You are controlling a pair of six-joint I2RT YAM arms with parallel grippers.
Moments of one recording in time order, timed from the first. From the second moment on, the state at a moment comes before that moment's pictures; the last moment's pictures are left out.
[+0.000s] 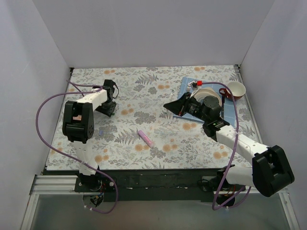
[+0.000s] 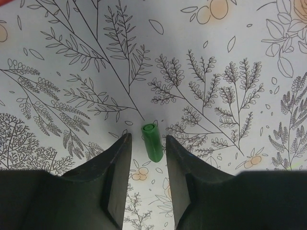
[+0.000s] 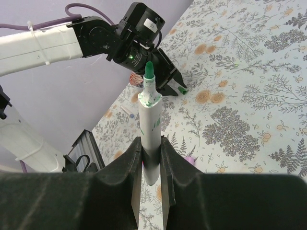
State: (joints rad) left arm -0.15 1.97 1.38 -0.78 -0.37 -1.35; right arm 0.51 1.23 0.67 0.56 -0.51 0.70
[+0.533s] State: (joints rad) left arm -0.15 1.95 1.35 -0.75 -0.34 -1.36; right arm 0.51 1.20 0.66 0.53 -0.50 0.70
